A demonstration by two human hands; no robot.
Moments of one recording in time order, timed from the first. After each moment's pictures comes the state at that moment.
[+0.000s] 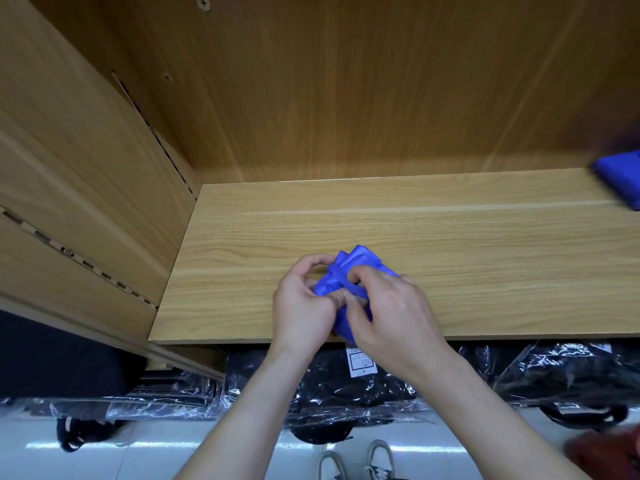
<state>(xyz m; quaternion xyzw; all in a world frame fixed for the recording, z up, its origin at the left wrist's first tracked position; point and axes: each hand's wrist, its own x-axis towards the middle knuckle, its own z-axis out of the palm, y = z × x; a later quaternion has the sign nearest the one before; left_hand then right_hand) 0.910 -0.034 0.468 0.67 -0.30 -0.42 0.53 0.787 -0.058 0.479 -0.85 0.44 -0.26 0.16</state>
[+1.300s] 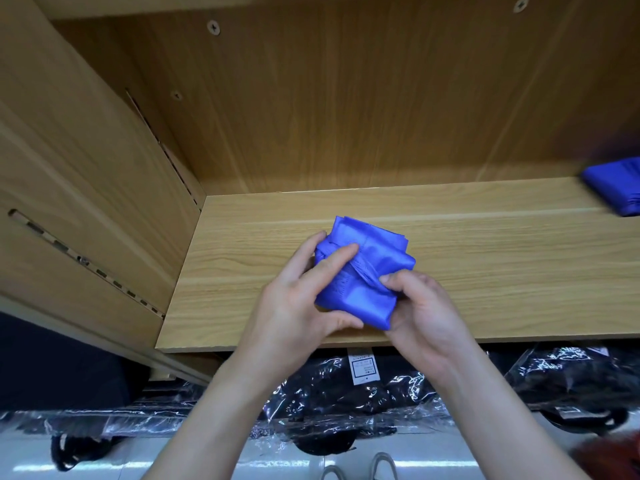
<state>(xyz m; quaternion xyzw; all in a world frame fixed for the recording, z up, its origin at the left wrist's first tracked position) 0.946 -0.012 0.495 0.60 -0.70 -0.13 0.37 0.783 -0.061 0.503 -0.24 0.33 -0.42 0.81</state>
